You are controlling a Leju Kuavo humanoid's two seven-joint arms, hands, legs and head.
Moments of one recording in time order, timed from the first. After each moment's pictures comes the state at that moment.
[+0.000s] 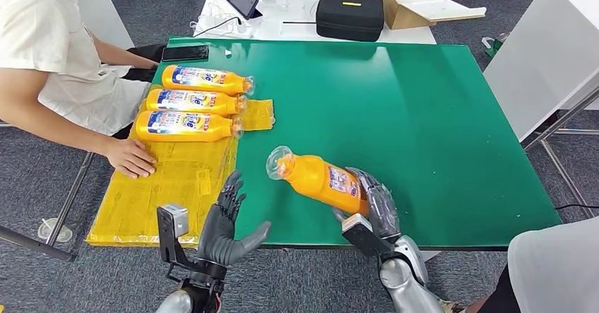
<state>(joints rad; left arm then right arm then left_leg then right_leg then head) 0.02 -0.14 -0.59 -1.37 0.30 0.09 -0.46 -0.12 0.02 0.25 -1.12 0.51 -0.35 -0.61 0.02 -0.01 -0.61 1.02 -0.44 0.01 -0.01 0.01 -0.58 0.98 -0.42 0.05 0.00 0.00</state>
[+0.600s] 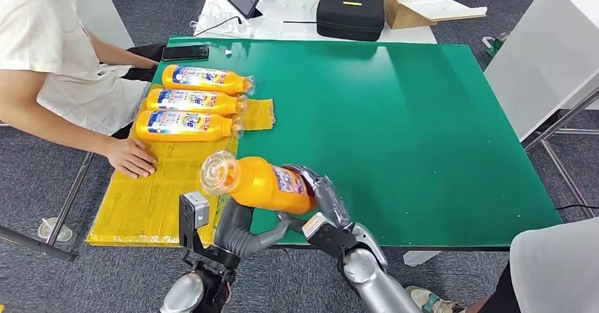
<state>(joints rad) -0.08 -0.17 -0.61 -1.27 0.27 -0.06 -0.48 -0.19 0.09 0.49 -1.19 0.35 -0.15 -0.60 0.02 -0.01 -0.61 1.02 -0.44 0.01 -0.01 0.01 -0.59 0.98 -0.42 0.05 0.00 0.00</state>
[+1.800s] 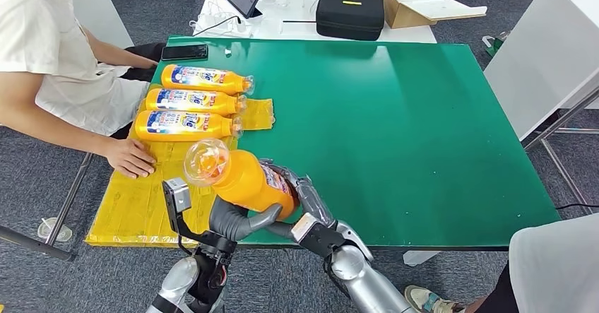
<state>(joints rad) -0.13 -0.20 -0.53 -1.21 0.42 -0.15 -0.54 -0.23 0.10 0.58 -1.15 0.28 -0.06 -0.62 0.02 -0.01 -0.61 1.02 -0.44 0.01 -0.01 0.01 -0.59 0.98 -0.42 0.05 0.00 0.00</state>
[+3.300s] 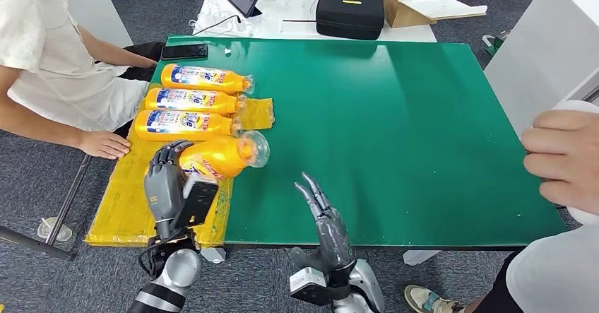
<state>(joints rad) -0.19 -0.18 -0.33 -1.11 -0.84 0.68 -0.33 0.00 0.09 0.53 -1.27 0.52 -0.54 -0.67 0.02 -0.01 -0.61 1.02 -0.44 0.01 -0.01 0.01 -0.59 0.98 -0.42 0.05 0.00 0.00</state>
